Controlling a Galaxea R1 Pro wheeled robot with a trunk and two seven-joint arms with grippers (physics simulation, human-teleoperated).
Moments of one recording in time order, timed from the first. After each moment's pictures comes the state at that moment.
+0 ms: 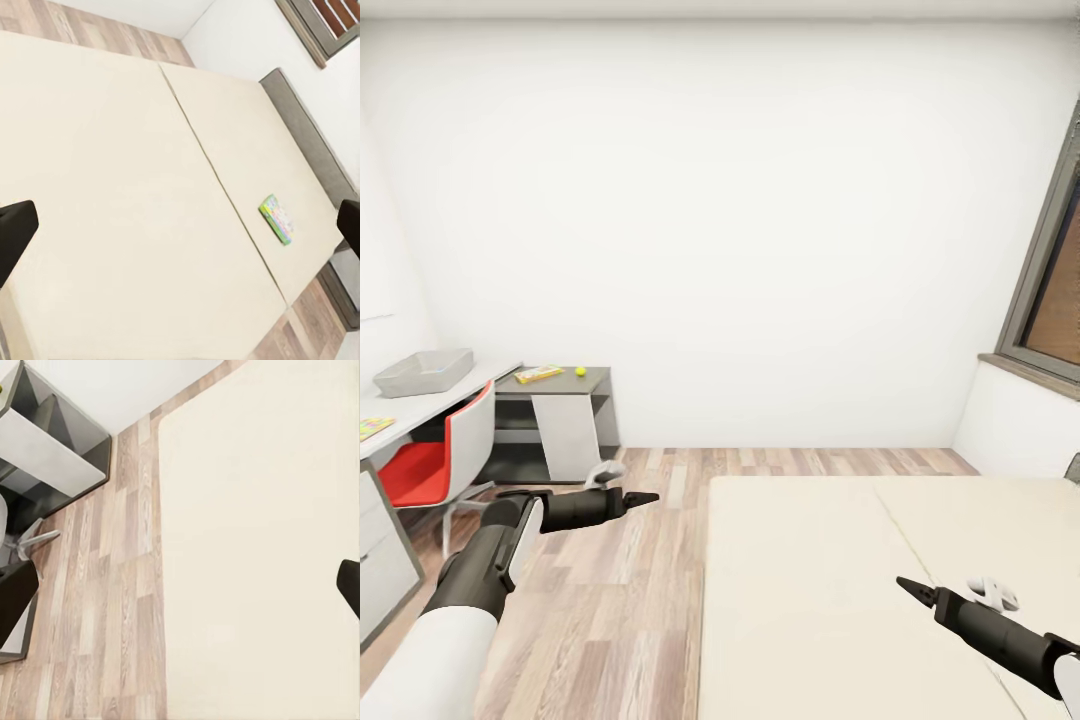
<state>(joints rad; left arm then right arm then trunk) -0.65 0.09 0.17 -0.99 0.02 0.89 -0.92 -0.08 -0.24 -0.39 -1.43 -0.52 0.84 0.41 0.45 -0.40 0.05</state>
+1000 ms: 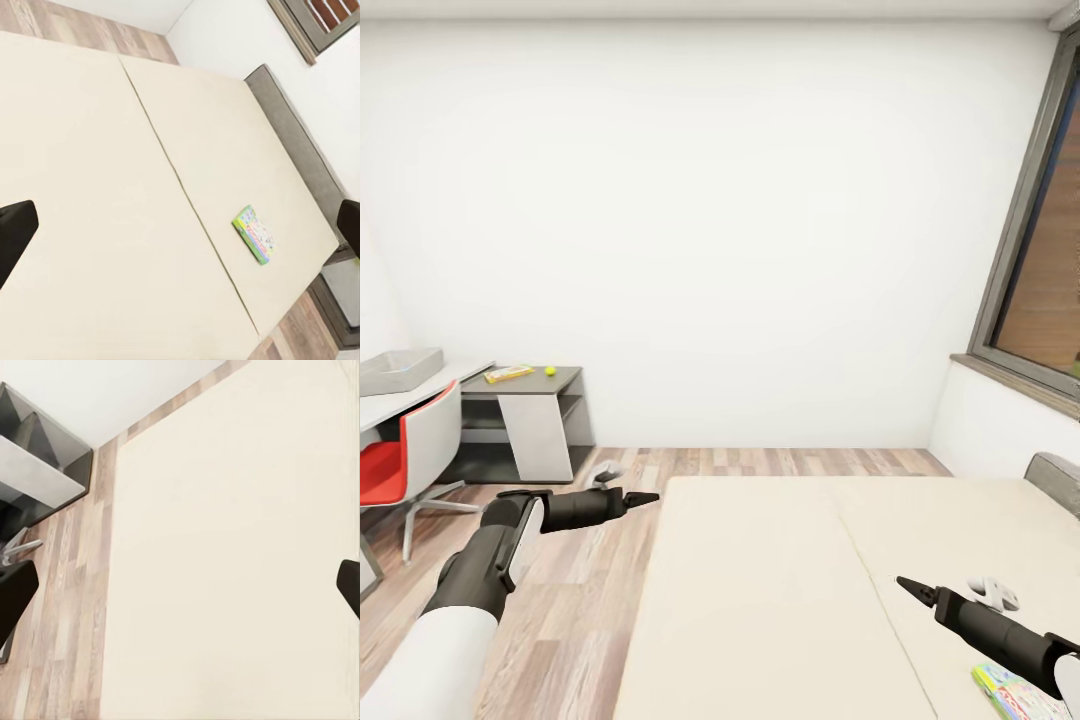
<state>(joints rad) -0.65 0.09 0.17 -0.99 0.02 0.89 -0.92 -0.08 -0.24 -0.39 -1.43 -0.52 0.84 0.41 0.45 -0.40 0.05</state>
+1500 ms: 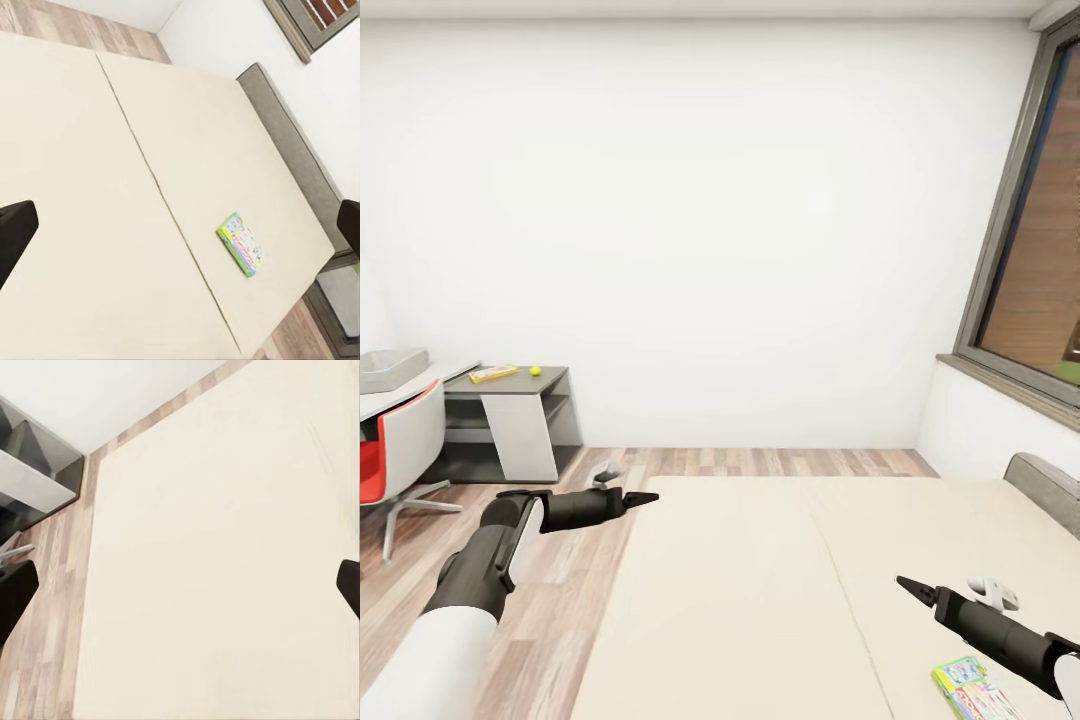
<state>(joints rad) -0.65 0.09 0.17 -0.99 0.02 0.89 -0.92 -0.08 -0.24 -0.39 -1.43 -0.52 0.84 0.41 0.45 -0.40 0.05</state>
